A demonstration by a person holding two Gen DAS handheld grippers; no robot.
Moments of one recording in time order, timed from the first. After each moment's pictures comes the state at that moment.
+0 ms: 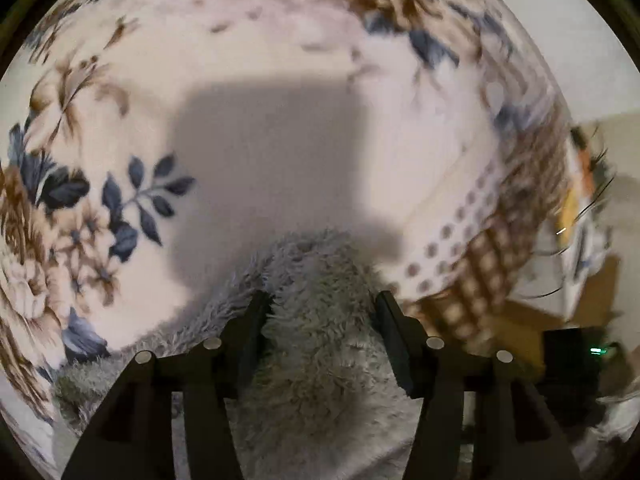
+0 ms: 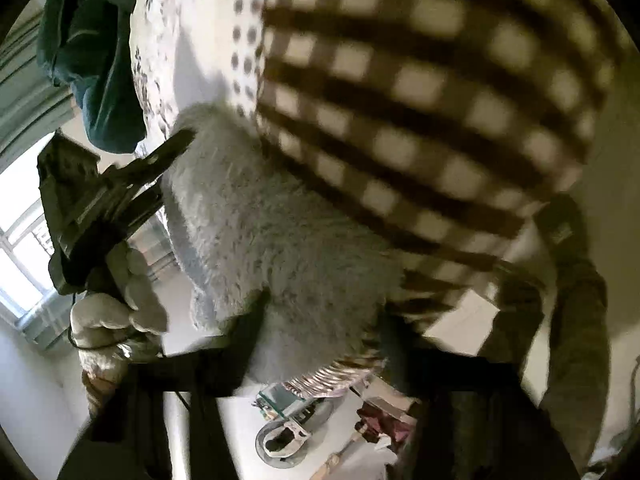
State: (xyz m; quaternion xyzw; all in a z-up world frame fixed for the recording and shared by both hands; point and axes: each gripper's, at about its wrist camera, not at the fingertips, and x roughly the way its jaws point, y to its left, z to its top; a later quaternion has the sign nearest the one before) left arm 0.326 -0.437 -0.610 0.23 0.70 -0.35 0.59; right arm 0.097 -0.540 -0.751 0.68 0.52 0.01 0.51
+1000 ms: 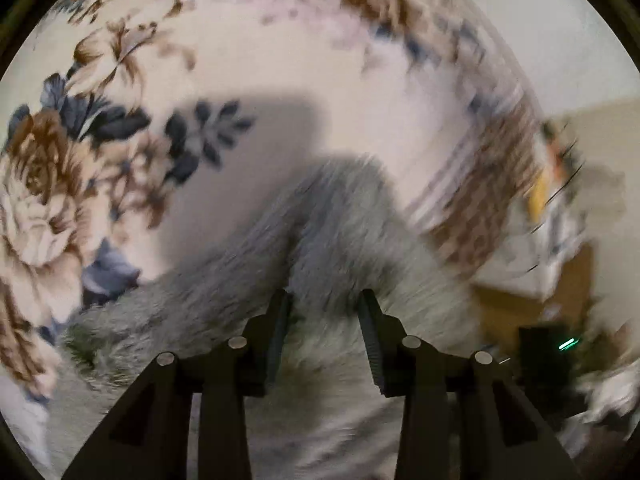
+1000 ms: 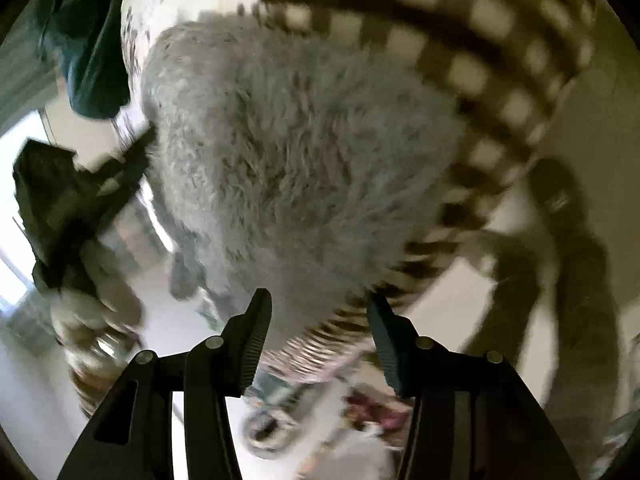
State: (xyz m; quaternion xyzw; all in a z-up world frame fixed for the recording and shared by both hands) left arm 0.324 -0.368 -0.577 0.20 0.70 -0.37 0.58; right arm 0.102 -0.461 -0.726 0.68 0.54 0.01 0.50
